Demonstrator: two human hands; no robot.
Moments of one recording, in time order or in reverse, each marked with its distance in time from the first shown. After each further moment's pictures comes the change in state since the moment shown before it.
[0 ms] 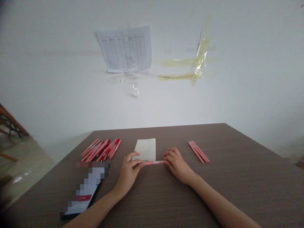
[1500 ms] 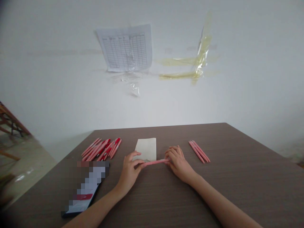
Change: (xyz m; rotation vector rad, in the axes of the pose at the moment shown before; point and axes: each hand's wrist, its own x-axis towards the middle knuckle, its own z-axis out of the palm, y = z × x) left_hand 0.000 0.003 0.002 0.072 -0.047 -0.071; right_hand 0.000 -0.001 -0.003 -0.061 0.010 0.051
